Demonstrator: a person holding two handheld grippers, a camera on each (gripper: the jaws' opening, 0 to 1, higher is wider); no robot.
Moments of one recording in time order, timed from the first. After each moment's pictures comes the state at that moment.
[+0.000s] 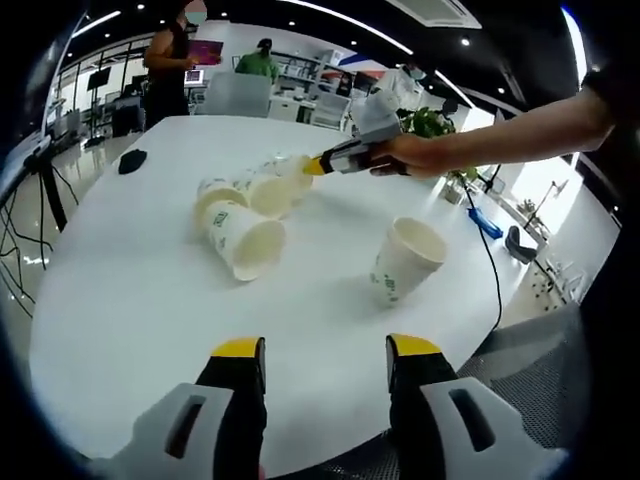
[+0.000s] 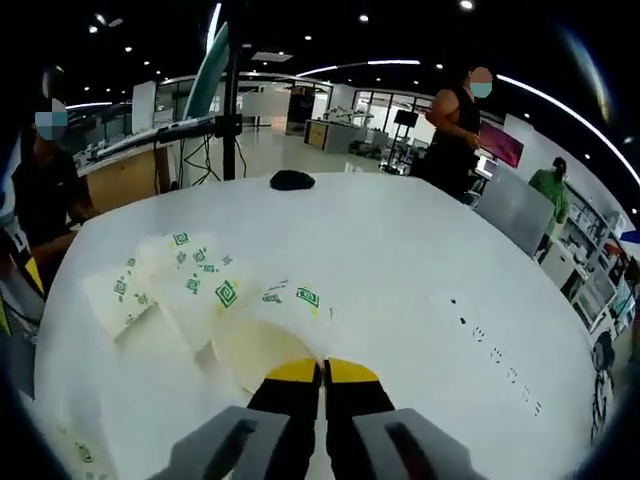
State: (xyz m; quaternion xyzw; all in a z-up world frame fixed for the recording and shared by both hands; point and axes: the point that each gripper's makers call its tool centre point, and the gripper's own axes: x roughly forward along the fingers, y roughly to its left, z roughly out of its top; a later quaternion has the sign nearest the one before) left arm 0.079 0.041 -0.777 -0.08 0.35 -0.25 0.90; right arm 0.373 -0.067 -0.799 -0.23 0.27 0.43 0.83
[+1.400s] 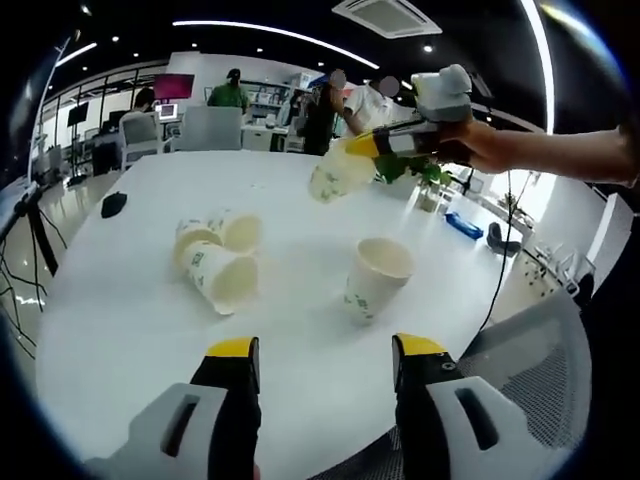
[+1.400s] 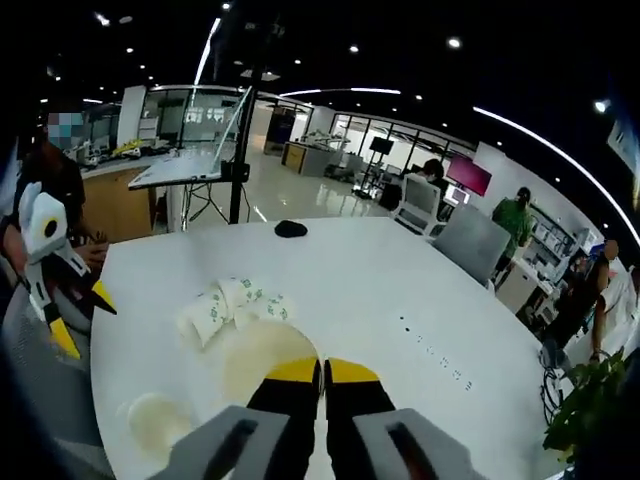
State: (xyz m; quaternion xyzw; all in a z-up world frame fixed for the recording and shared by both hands) left arm 0.079 0.029 -0.762 -0.04 0.28 -0.30 0.91; right arm 0.260 -0.115 -0.682 -0.24 0.21 0.38 0.87
